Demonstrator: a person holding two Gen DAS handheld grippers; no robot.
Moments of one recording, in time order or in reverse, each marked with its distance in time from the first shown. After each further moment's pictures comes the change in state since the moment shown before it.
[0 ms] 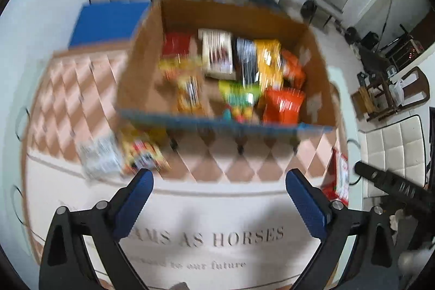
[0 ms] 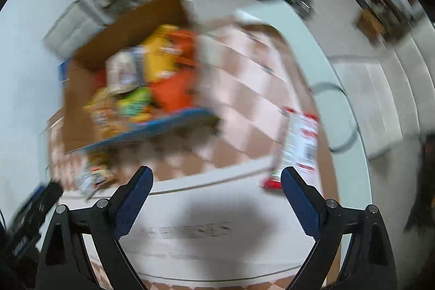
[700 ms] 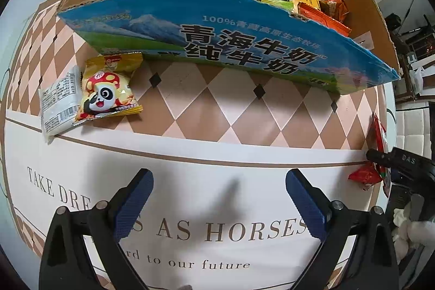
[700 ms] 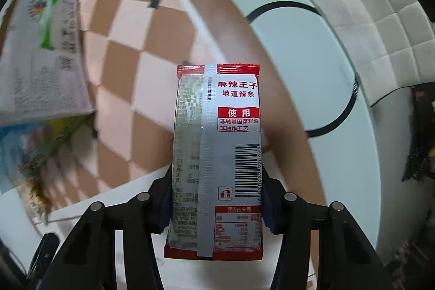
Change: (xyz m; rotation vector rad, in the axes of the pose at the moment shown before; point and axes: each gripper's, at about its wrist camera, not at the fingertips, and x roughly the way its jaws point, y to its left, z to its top) left arm 0.097 -0.005 -0.044 -0.052 0.187 0.059; right arm 0.128 -0.100 0.011 0.153 0.212 -0.082
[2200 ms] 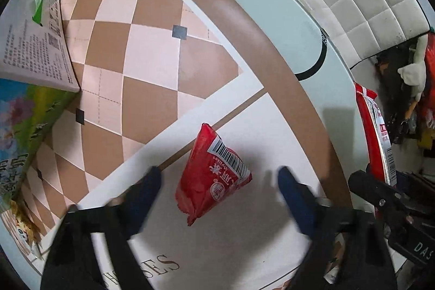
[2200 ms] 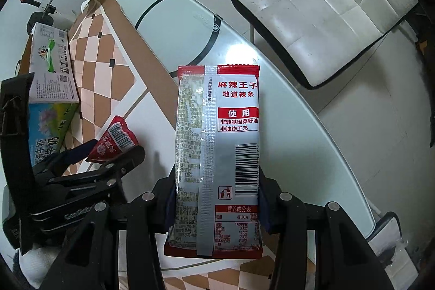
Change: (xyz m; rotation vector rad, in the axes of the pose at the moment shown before) left arm 0.070 -0.266 -0.045 0.718 0.191 -0.036; right arm -0.035 -0.155 -0.093 0.200 -0.085 0.159
